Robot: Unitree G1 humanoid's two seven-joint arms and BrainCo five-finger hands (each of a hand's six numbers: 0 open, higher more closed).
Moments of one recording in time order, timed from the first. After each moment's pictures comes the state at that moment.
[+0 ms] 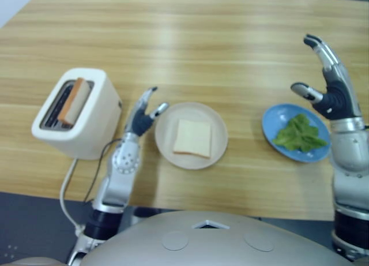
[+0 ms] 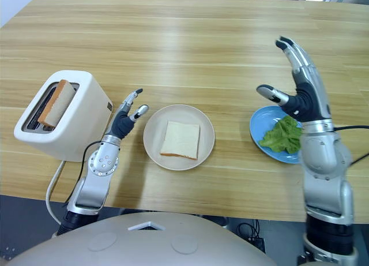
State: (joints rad) left arm 0.17 0.11 -0.17 -0.32 0.40 0.13 -0.03; right arm 0.22 -0.62 -0.37 -0.39 -0.39 -0.14 0.07
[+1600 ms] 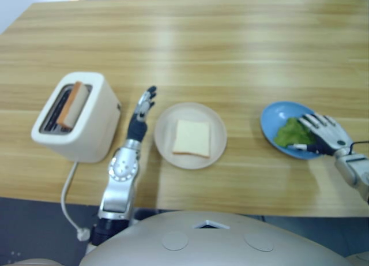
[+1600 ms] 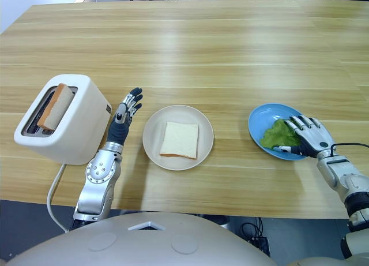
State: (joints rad) left arm 0.23 0.02 -0.15 -0.29 0.08 -0.04 -0.07; right arm -0.06 -0.99 0.29 0.84 -0.93 -0.36 -0.52
